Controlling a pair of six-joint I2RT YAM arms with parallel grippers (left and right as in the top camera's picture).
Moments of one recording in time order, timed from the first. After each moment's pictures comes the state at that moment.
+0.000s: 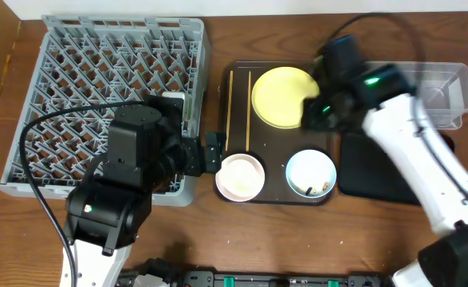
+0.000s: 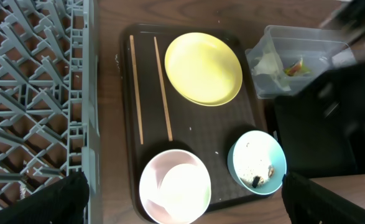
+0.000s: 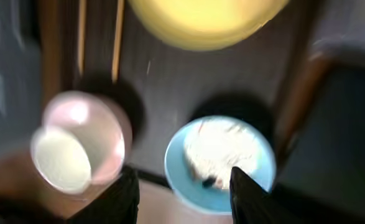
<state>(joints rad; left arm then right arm) -0.27 0.99 1.23 -0.98 0.18 -0.25 0.50 1.73 1.59 -1.17 -0.14 0.37</state>
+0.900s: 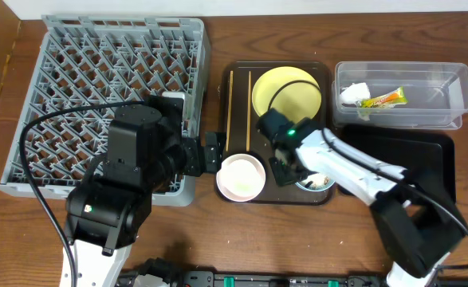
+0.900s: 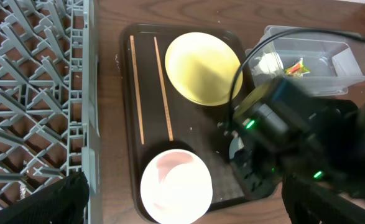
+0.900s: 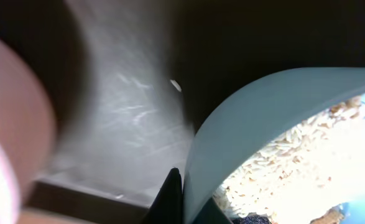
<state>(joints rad) -0.27 0.99 1.23 -0.98 0.18 -0.25 0.69 1.88 1.27 -0.91 -0.04 0.42</state>
